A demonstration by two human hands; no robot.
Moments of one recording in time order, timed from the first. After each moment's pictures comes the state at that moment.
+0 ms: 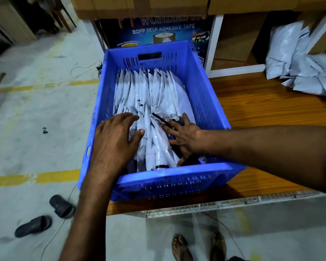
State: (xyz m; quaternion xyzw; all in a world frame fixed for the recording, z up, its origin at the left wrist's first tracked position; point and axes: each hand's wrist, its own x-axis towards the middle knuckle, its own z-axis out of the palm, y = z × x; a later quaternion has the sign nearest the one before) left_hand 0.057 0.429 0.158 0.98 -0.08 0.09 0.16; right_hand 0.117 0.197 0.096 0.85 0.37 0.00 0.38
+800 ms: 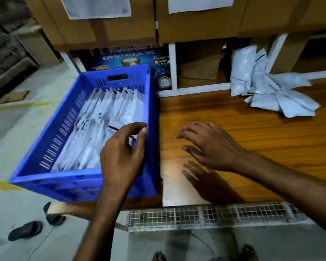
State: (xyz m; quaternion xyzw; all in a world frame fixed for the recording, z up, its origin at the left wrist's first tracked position) left_hand -0.008 0.204 0.172 0.90 0.01 0.26 0.34; right_hand 0.043 -0.041 0.145 0.92 0.35 0.13 -0.09
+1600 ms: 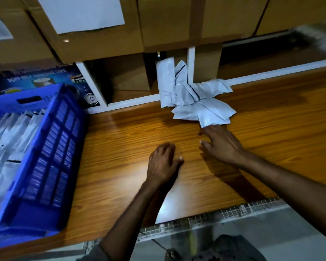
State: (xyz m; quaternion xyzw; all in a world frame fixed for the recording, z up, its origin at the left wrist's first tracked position) left_hand 0.103 -0.135 0.002 0.96 -0.16 -0.03 0.22; right_hand 0.099 -0.378 0.075 0.98 0.08 0.03 -0.16
